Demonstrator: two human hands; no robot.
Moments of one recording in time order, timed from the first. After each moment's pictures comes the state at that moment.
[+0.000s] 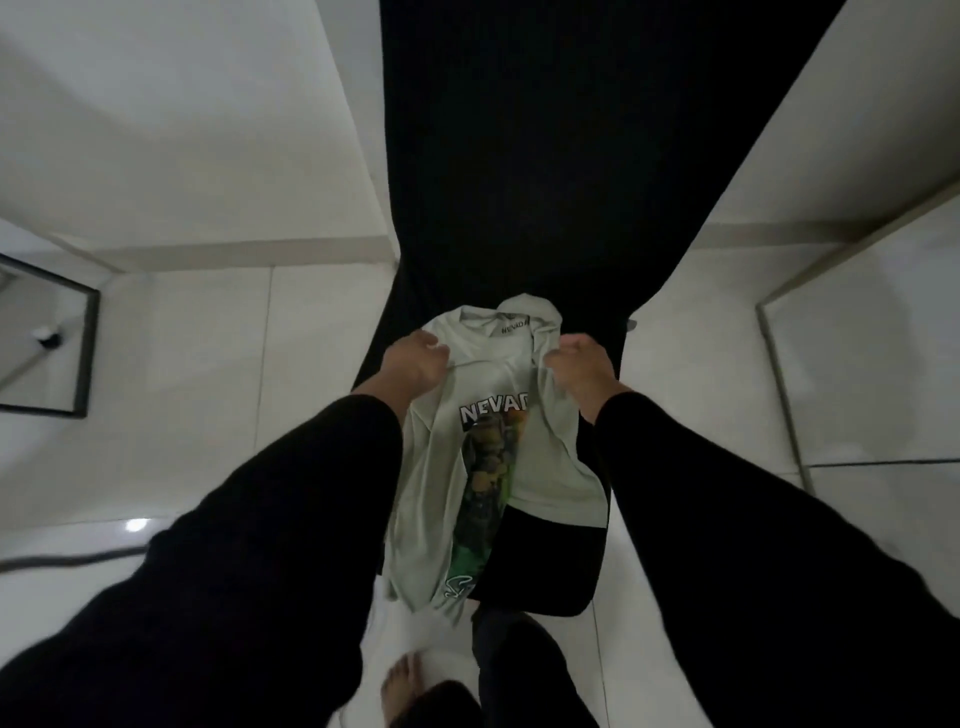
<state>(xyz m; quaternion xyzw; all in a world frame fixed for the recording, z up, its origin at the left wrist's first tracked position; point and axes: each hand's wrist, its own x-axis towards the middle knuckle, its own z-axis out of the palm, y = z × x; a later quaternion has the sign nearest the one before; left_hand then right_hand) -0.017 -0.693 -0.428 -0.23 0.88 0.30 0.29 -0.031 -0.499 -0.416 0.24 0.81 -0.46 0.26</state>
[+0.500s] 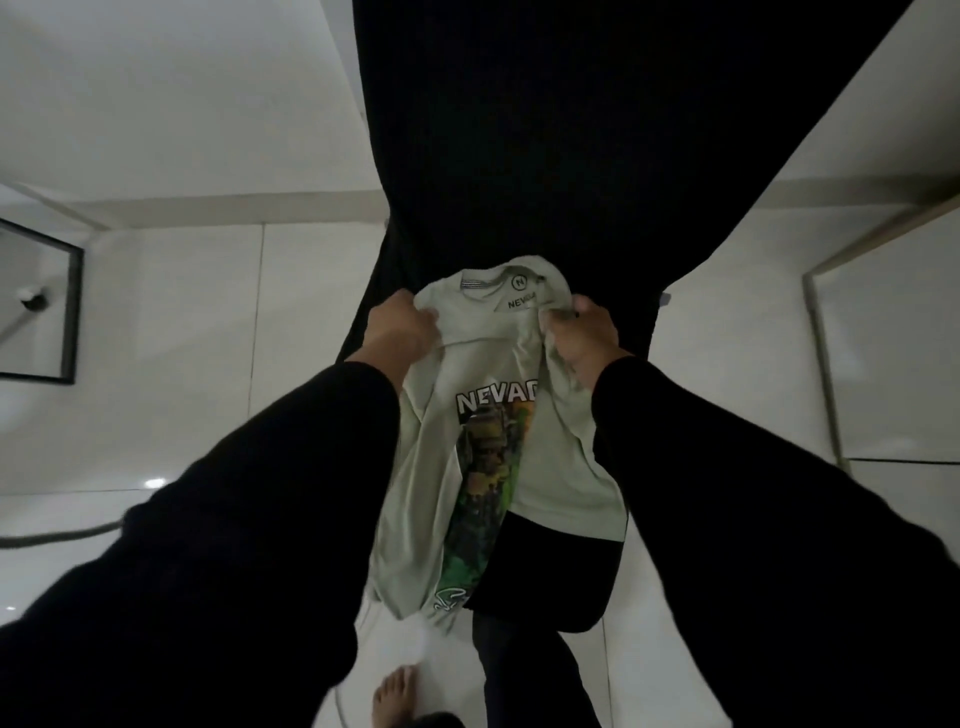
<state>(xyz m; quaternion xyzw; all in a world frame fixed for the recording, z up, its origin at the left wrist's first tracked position) -0.049 -0.696 -0.479 -0.33 0.87 0.29 0.23 -0.070 -0.505 -0.480 0.22 0.82 -0.46 0.24</state>
